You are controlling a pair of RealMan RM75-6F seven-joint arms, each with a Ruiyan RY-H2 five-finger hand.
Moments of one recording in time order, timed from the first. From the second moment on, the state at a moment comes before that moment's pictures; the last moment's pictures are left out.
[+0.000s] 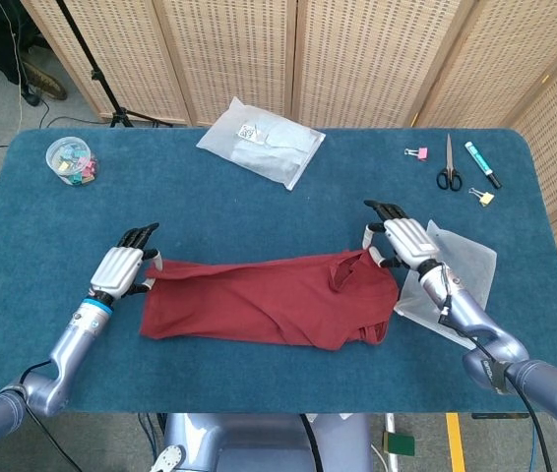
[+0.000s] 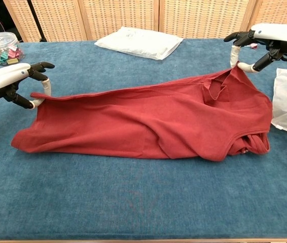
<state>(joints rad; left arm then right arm) -0.61 -1.63 -0.13 -1.03 1.38 0.97 -0.24 0.79 -1.44 0.13 -1.07 -1.40 0.81 0.53</state>
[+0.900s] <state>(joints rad) -0.62 -1.66 -0.13 -0.96 1.39 1.01 -0.25 0.74 -1.38 0.15 -1.19 -1.30 0.82 0.31</state>
